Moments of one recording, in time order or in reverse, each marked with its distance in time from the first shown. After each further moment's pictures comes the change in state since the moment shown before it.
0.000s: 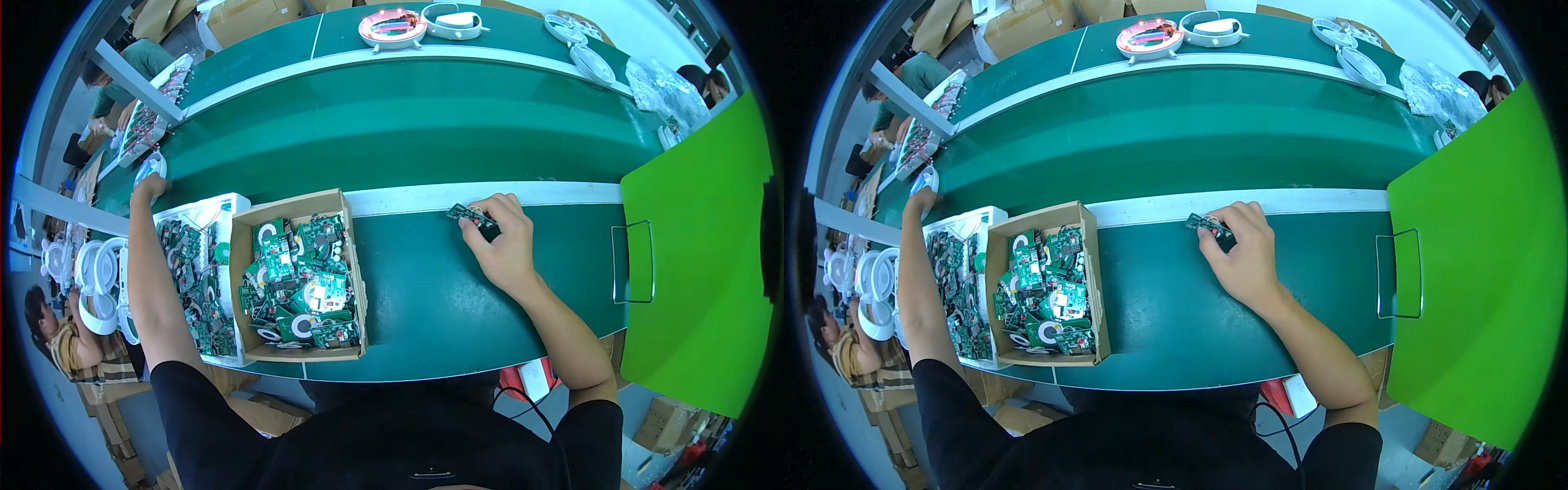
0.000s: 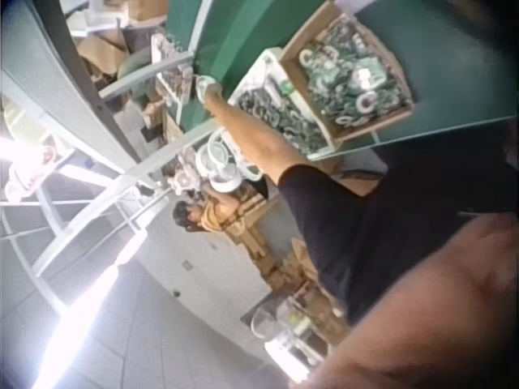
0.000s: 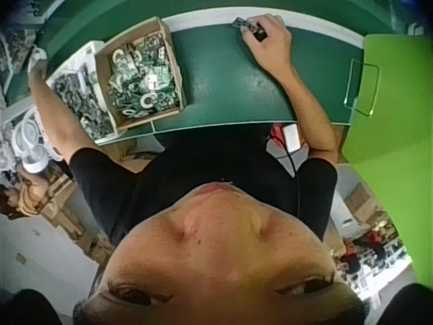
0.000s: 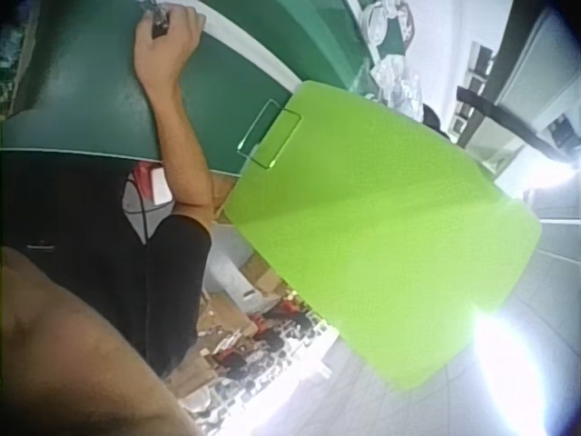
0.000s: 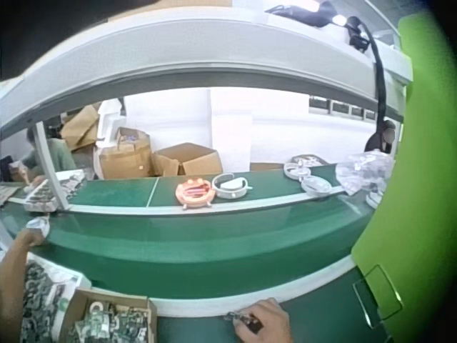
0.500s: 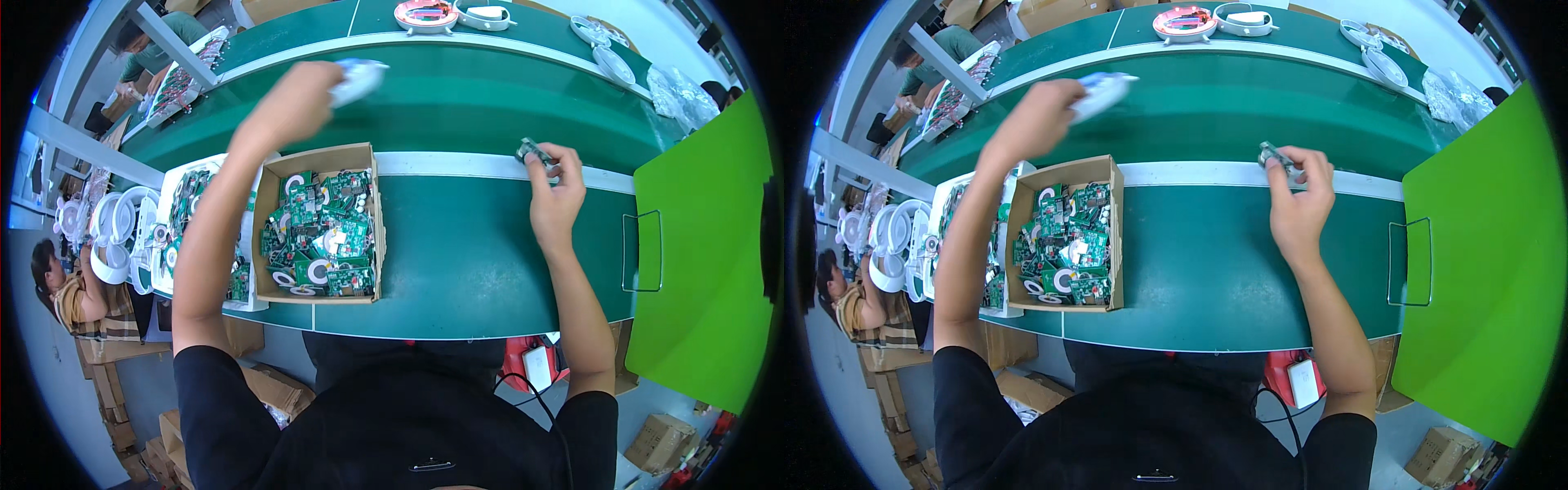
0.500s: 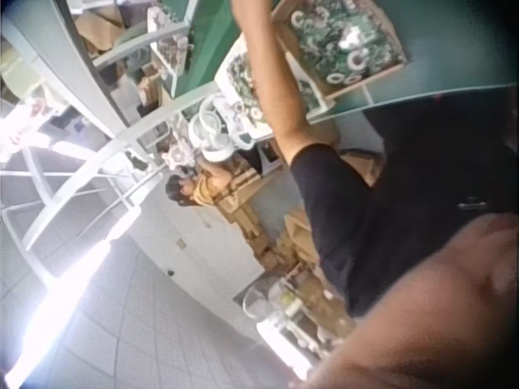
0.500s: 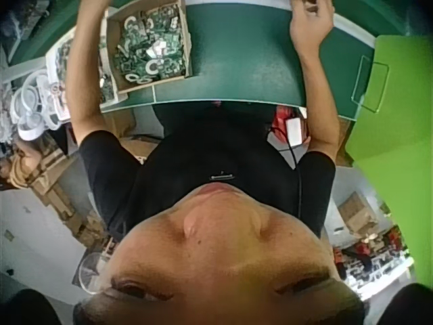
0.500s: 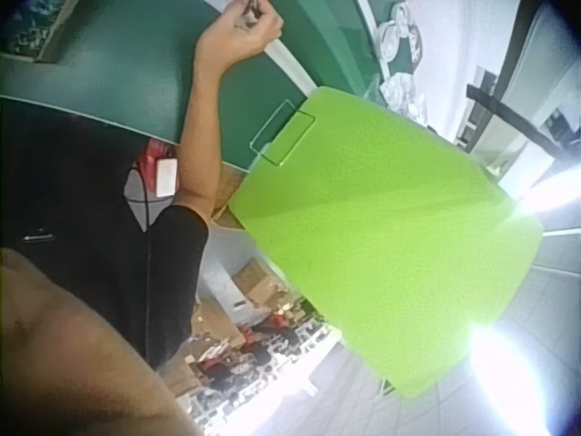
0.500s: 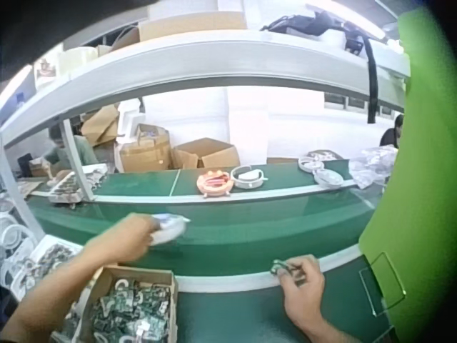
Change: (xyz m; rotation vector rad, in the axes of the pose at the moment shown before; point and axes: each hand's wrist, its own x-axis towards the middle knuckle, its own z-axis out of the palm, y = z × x) left_hand -0.337 0.263 -0.140 -0.383 0.545 0.998; right_hand 0.021 0.003 -0.019 0.158 0.362 0.047
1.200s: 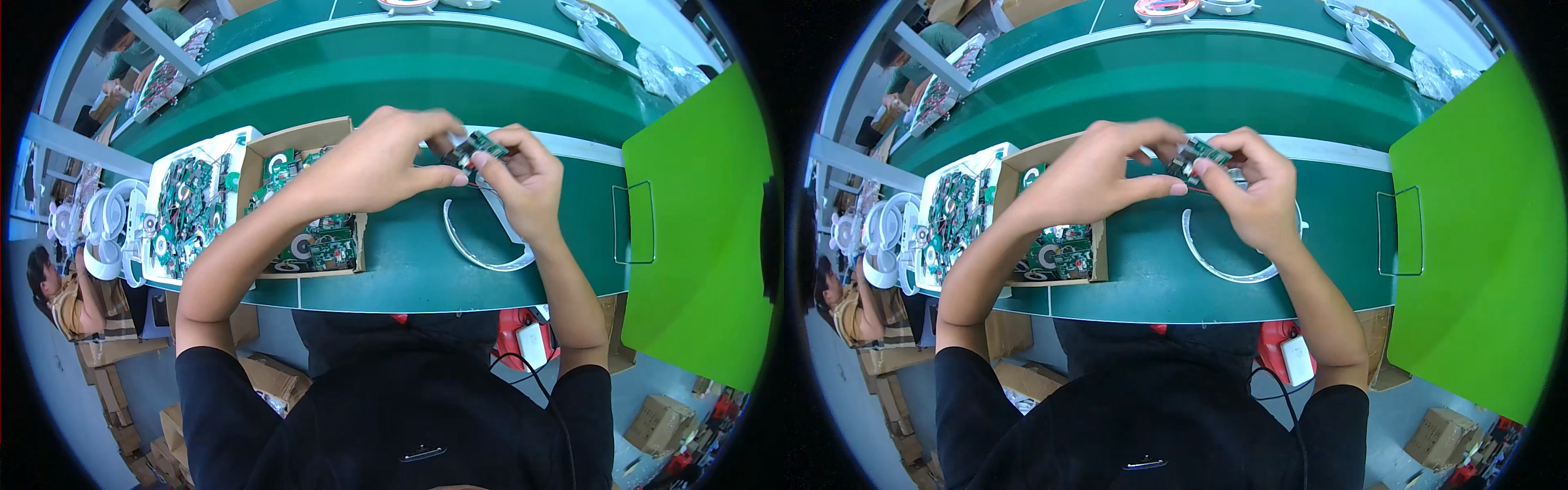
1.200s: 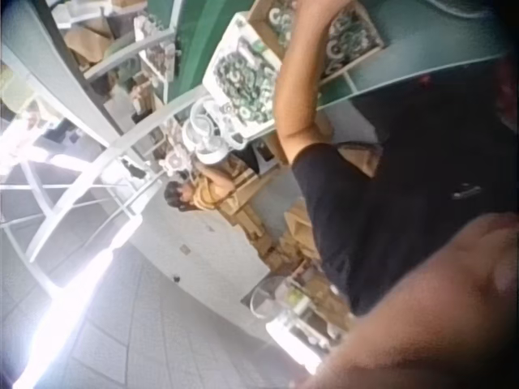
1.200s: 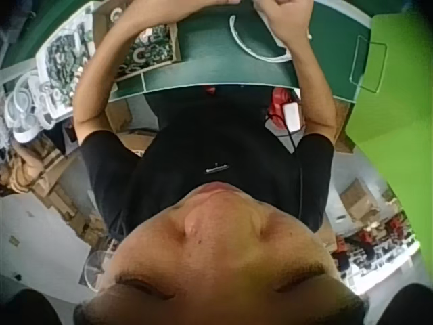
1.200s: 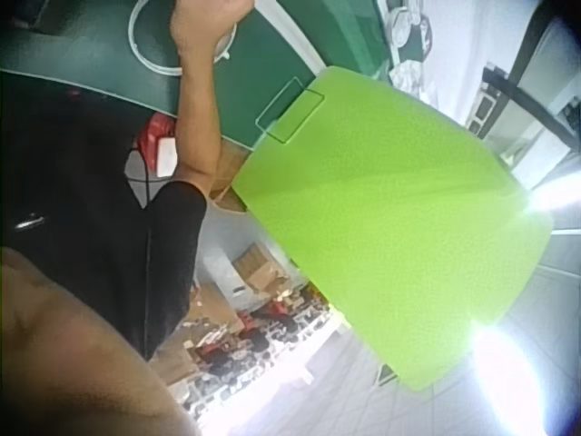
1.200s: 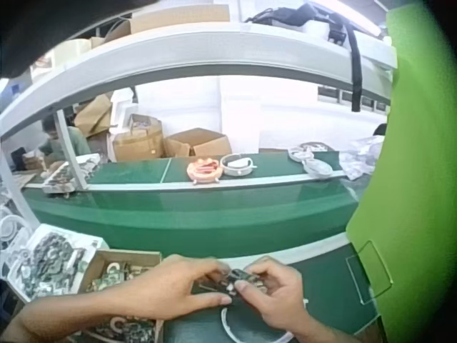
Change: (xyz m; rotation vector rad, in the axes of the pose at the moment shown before) left_hand -0.040 0.161 0.012 -0.592 -0.032 0.161; right_hand -0.021 -0.052 -0.012 0.620 -0.398 0.136
